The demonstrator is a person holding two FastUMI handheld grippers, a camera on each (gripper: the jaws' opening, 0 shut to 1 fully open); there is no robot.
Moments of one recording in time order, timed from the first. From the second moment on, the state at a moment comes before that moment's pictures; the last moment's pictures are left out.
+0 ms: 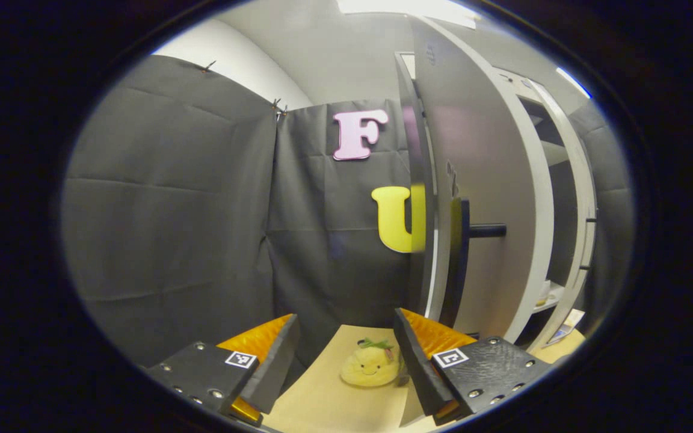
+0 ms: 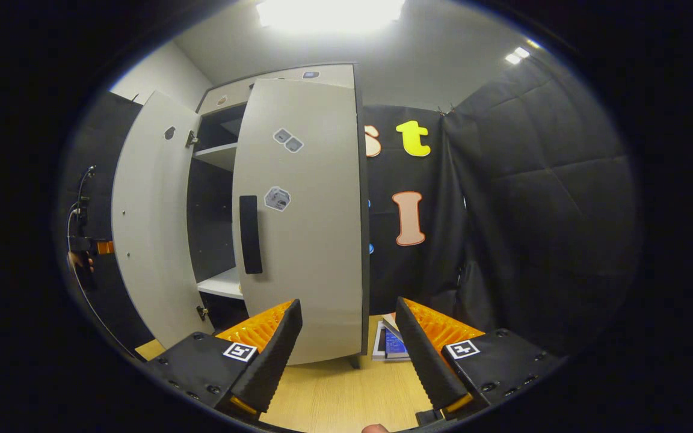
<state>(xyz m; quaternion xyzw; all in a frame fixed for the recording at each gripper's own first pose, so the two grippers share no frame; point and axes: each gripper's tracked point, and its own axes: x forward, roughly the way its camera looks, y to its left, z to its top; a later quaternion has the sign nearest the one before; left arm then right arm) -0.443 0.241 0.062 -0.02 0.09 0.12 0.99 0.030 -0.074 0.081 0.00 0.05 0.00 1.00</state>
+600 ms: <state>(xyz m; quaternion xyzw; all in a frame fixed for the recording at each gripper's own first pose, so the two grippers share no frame) -0.442 0.176 0.072 -0.02 0.09 0.08 0.99 0.026 -0.091 0.077 0.00 0.05 0.01 1.00</state>
